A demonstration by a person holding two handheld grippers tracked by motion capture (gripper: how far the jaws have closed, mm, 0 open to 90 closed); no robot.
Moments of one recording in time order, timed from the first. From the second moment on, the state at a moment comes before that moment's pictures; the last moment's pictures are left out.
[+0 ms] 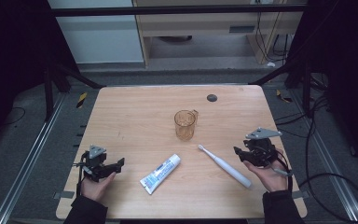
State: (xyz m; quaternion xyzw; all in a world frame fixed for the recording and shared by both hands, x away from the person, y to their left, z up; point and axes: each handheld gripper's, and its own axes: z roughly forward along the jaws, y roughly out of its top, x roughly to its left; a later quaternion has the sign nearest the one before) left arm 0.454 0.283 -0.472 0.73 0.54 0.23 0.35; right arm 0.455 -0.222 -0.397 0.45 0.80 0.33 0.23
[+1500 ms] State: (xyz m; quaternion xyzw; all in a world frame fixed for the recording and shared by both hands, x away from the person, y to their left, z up) left arm 0.455 0.281 -0.473 0.74 0.54 0.23 0.34; right arm 0.493 -0.169 -0.442 0.41 0.88 0.21 0.10
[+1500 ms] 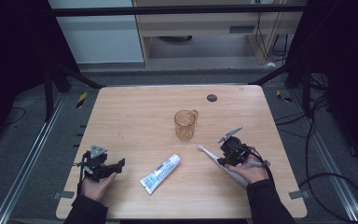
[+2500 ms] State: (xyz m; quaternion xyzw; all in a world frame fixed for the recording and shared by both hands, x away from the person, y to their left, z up) left arm 0.455 0.281 -0.474 0.74 0.54 0.23 0.34; right arm 0.502 -0.166 -0.468 0.41 0.89 0.17 0.07
